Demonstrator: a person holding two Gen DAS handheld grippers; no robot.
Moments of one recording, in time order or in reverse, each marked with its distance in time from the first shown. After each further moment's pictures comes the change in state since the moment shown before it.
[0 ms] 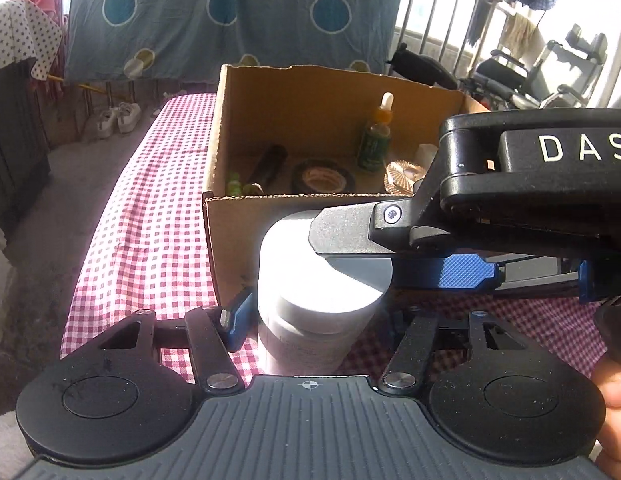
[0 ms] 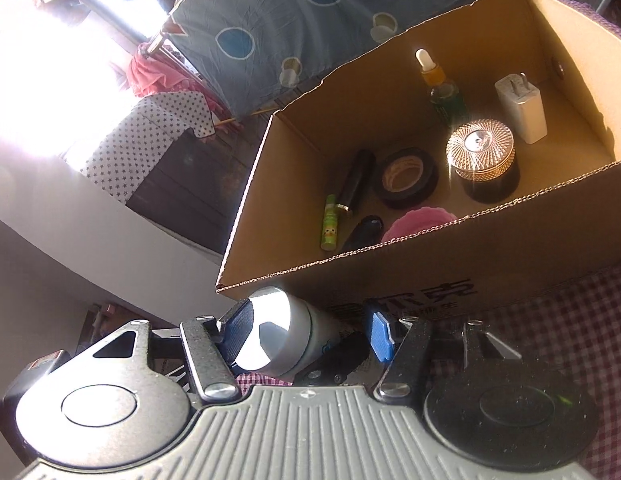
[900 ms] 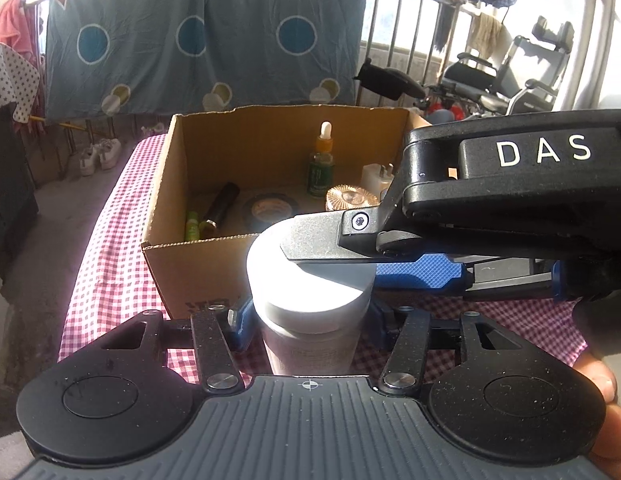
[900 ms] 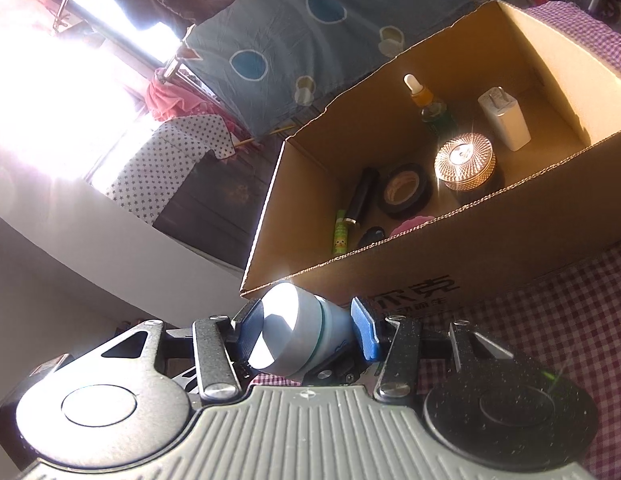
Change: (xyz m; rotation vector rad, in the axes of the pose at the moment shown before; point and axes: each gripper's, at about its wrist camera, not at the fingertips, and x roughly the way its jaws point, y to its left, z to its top) left arm -0.027 -0.043 0.009 0.104 -0.066 -0.024; right arm -0.057 -0.003 -0.003 0.010 -0.085 0.086
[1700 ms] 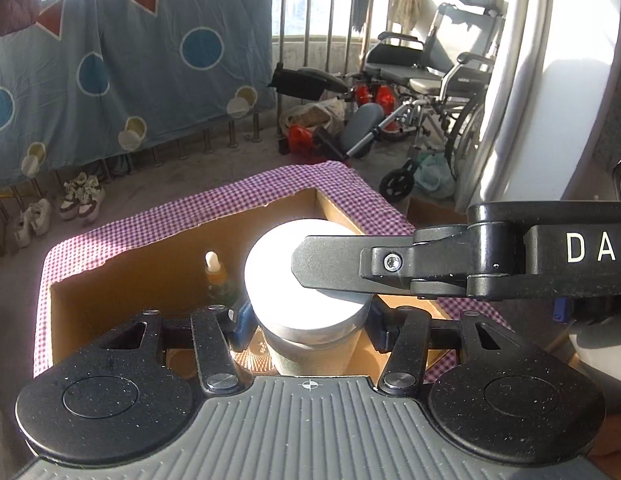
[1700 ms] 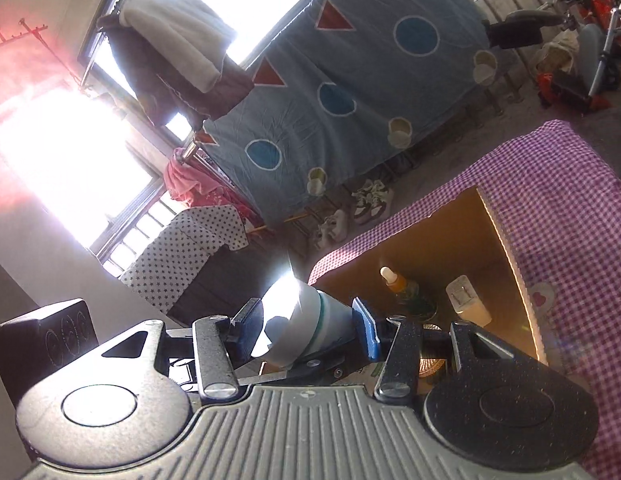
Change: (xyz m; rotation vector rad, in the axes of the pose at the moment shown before) left arm 0.069 -0.064 0.115 0.197 0.087 -0.163; right arm -0.042 -0.057 0.120 0.022 -0.188 0.009
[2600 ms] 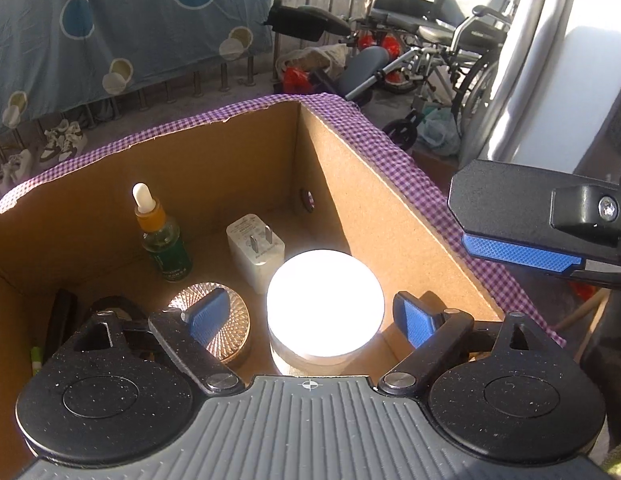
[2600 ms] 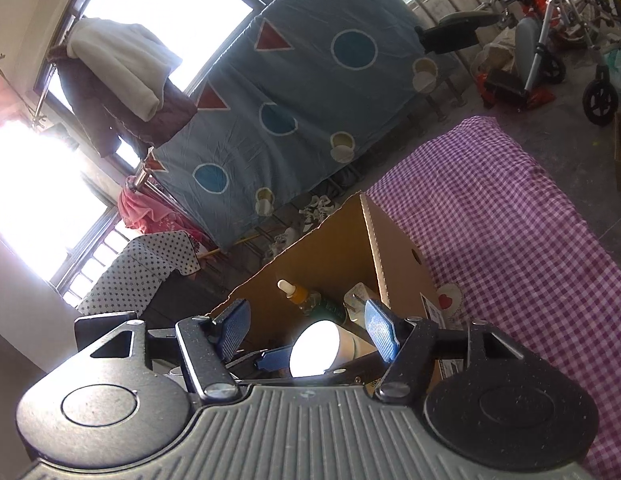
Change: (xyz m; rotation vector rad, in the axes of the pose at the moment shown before) left arm 0.052 -0.006 -0.010 -0.044 0.125 -0.016; right arm -0.037 -0.056 -0.015 0.051 -0.110 -0.101
